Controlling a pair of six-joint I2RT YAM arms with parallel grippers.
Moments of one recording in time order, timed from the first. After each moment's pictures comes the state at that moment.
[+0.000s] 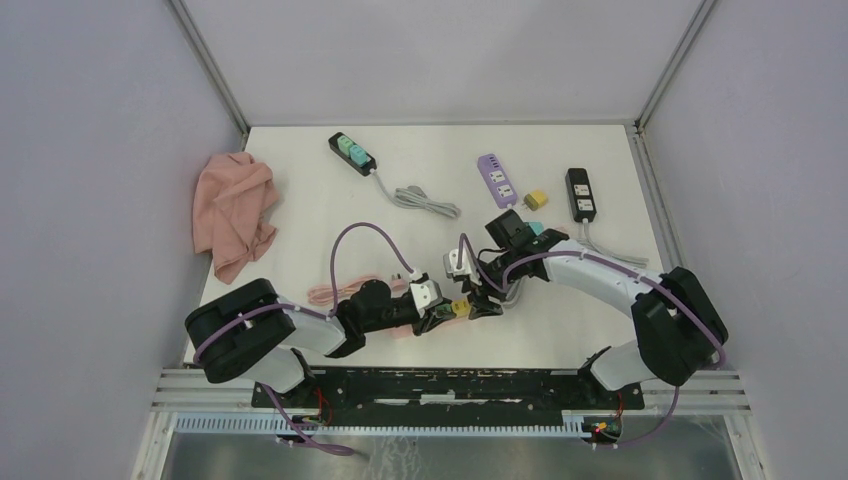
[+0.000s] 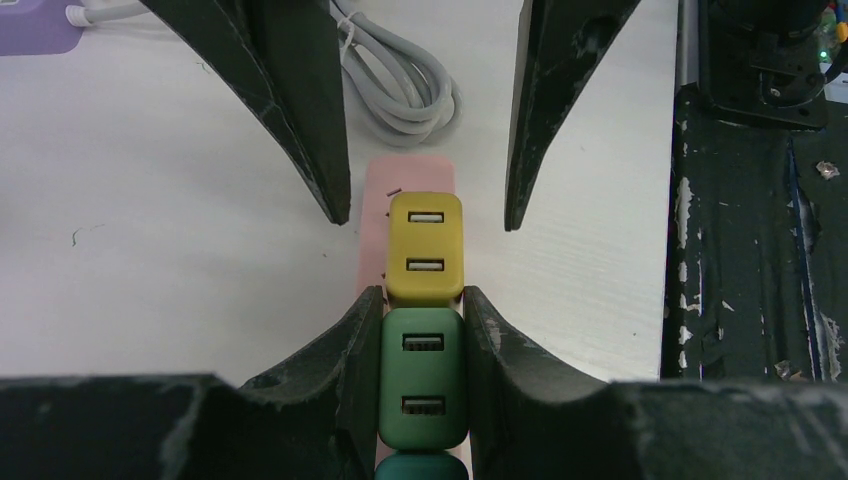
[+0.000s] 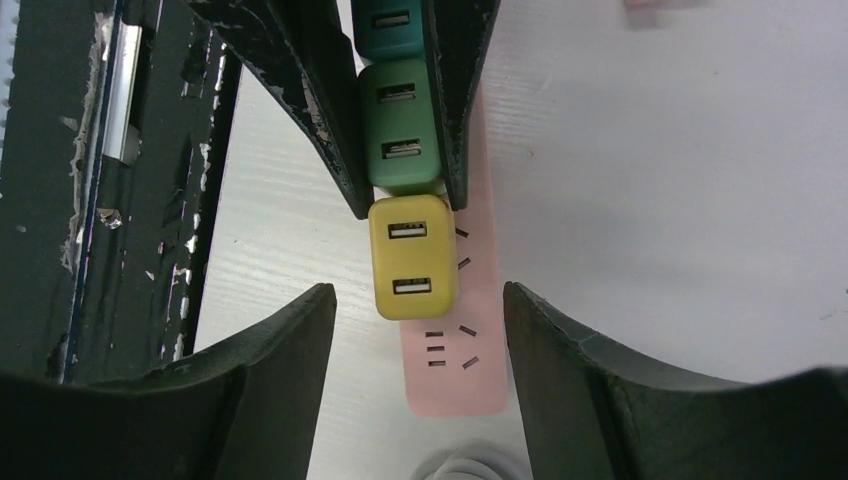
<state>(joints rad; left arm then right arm) -0.96 1.47 0.24 1.02 0.32 0.09 0.63 1.45 0.87 -0.56 -0.78 -0.90</state>
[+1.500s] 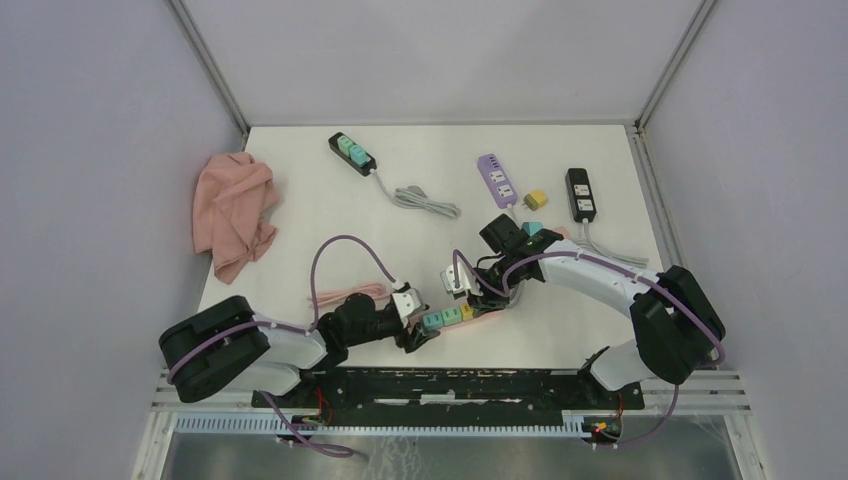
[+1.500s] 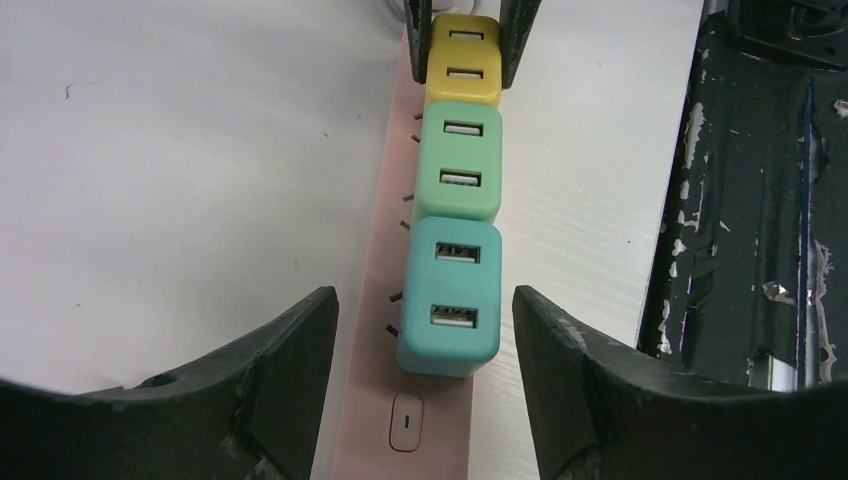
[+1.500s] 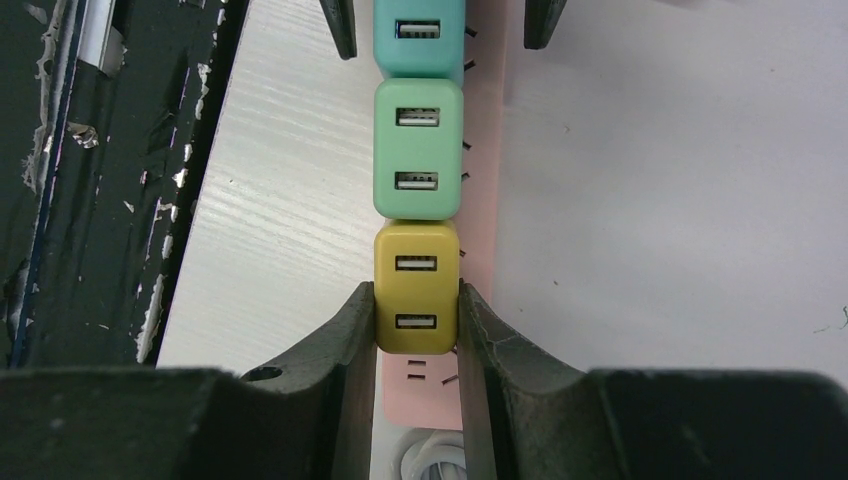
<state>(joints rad) -0.96 1.29 0.08 0.94 0.25 0.04 0.69 1.47 0.89 -0.67 -0.68 -1.08</state>
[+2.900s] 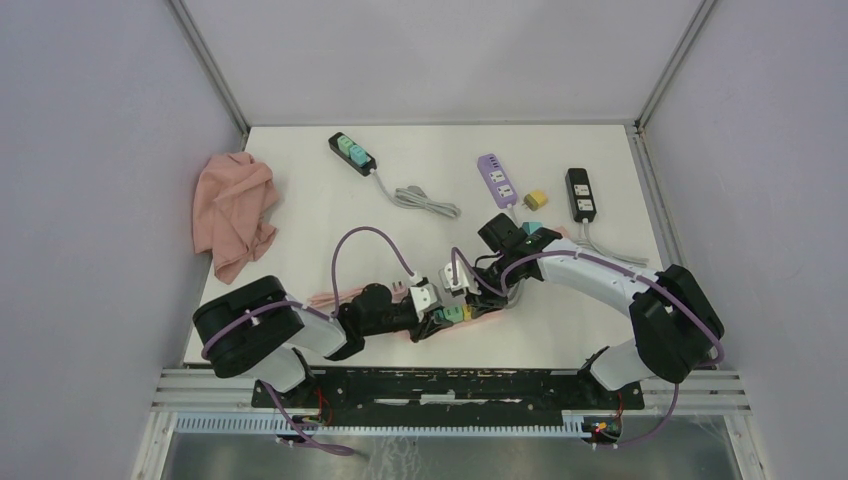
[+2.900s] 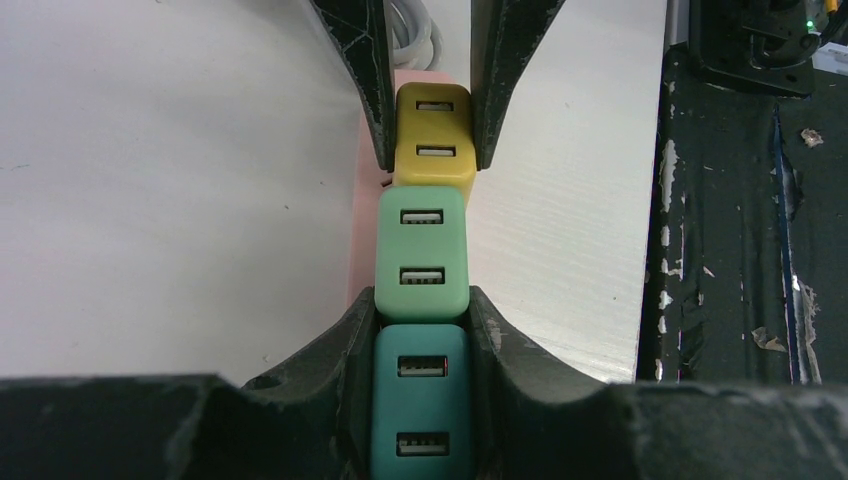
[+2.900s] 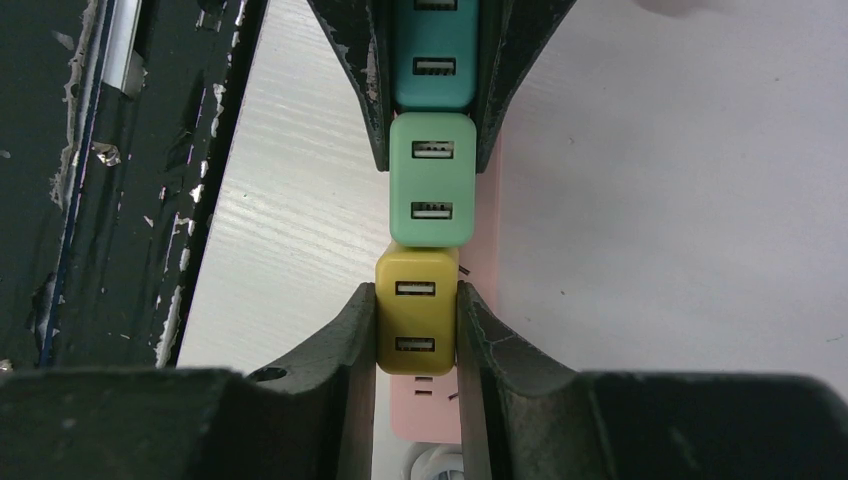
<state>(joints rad) -0.97 1.51 0.21 1.03 0.34 0.04 0.69 1.47 0.91 -0.68 -0.70 -1.04</state>
